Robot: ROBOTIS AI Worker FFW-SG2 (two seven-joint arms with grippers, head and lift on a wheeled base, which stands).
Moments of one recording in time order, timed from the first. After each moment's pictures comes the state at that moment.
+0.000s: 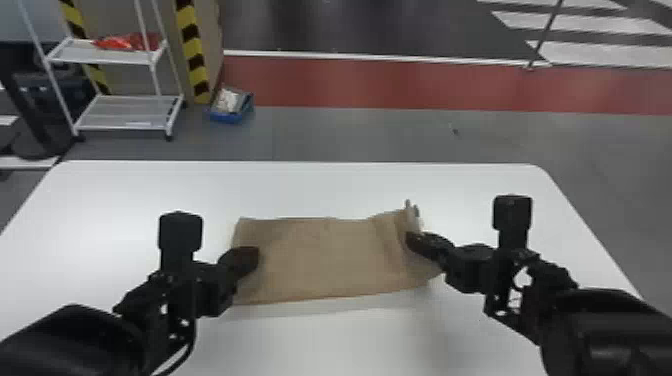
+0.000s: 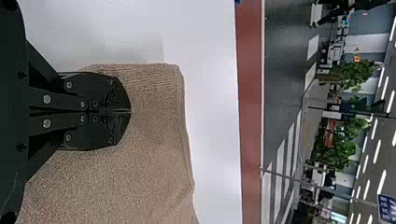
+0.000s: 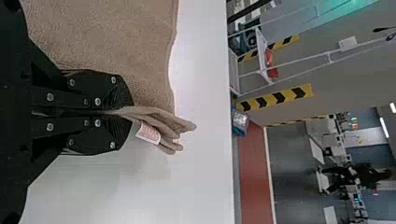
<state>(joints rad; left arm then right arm) 0.08 0.30 -0.24 -1.82 0.35 0.62 -0.07 0.07 -0.16 -0.07 -1.84 -0.18 0.74 0.45</state>
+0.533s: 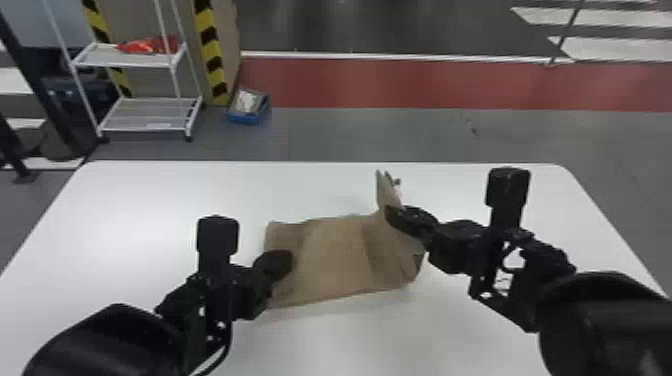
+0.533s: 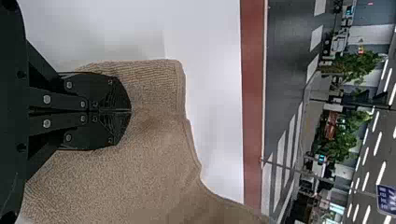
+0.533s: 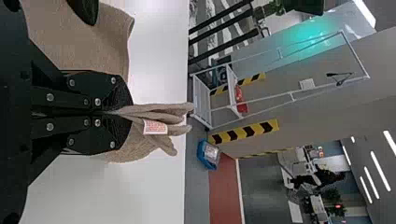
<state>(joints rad) 0.08 0.27 -0.28 -1.82 0.36 0.62 -0.07 0.05 -0.12 0.03 -1.97 -0.27 0.77 0.39</state>
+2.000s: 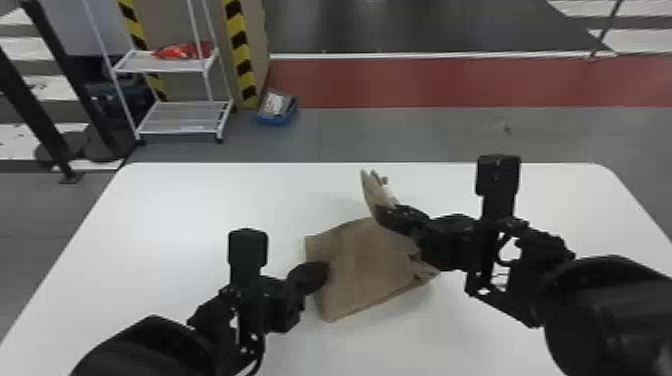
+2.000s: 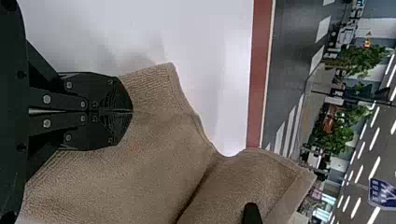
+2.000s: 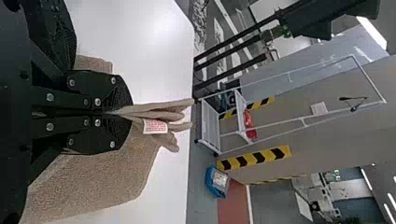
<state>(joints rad) 0.14 0.27 -0.27 -1.84 0.40 0.61 -0.10 0.00 -0.10 0.12 -2.00 -0.30 0.88 0.35</state>
